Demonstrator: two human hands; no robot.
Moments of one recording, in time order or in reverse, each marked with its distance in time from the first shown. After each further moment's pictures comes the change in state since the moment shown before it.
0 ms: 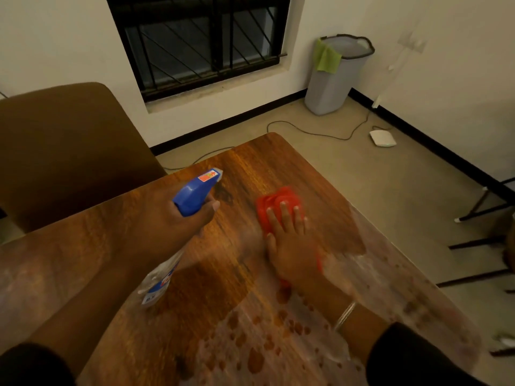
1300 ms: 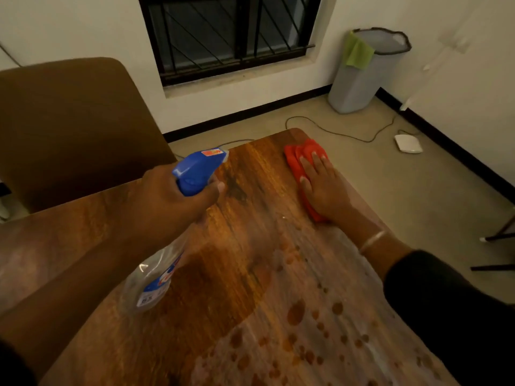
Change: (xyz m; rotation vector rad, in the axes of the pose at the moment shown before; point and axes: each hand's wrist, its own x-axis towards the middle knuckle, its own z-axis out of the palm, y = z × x) left_hand 0.024 -0.006 -0.013 0.074 0.132 -0.038; right_hand 0.170 0.070 -0.027 -0.092 -0.034 -0.158
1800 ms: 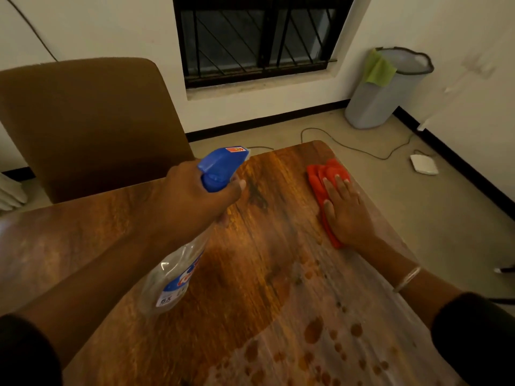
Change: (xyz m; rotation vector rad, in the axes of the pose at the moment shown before) left_hand 0.011 -0.008 -0.010 -0.045 0.031 -0.004; right_hand -0.020 -0.005 0.006 -0.018 -0.019 0.014
